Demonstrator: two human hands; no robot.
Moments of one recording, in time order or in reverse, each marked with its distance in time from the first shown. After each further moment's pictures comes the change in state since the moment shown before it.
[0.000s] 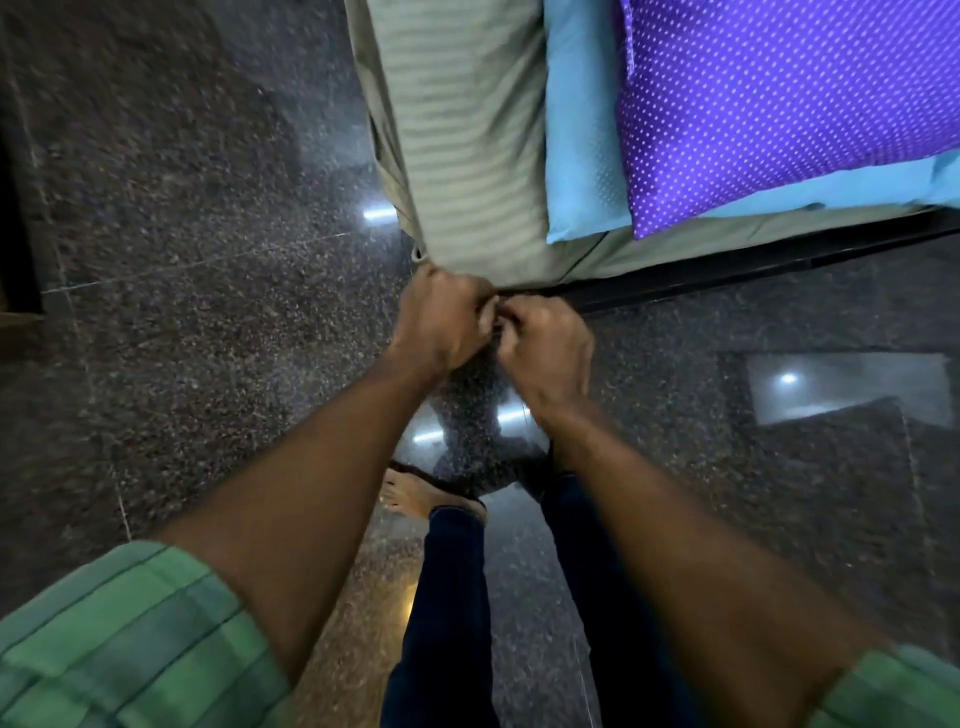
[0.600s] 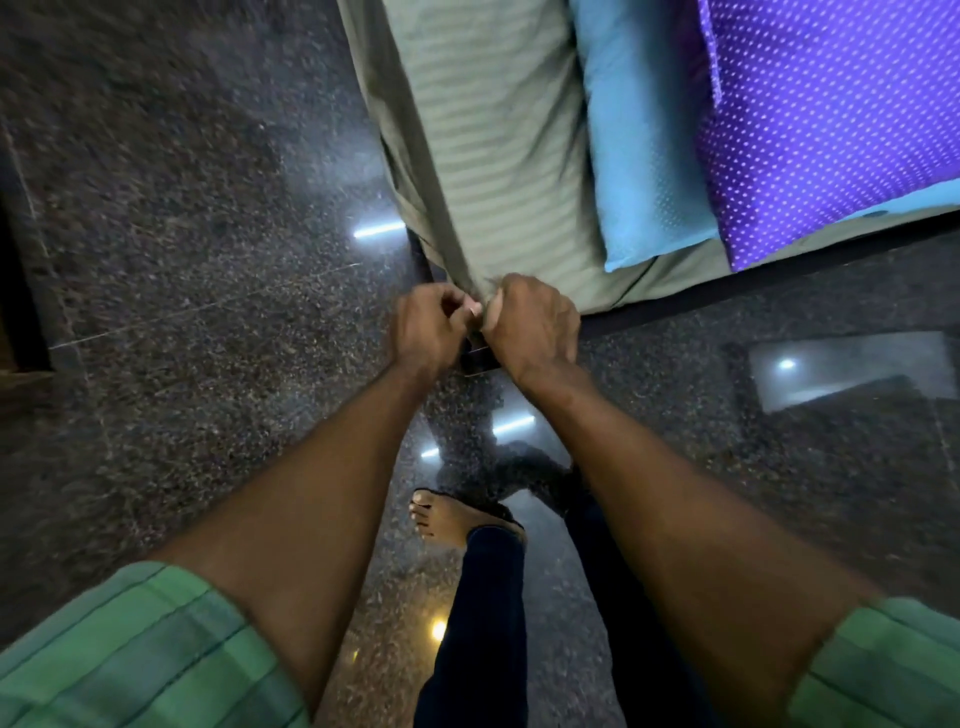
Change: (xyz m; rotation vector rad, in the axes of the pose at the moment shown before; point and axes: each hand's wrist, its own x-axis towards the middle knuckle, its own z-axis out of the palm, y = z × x) left_hand 0.022 -0.090 0.013 -0.567 -0.022 -0.369; right_hand 0.062 -0.084 0.035 -0.127 -0.131 0.107
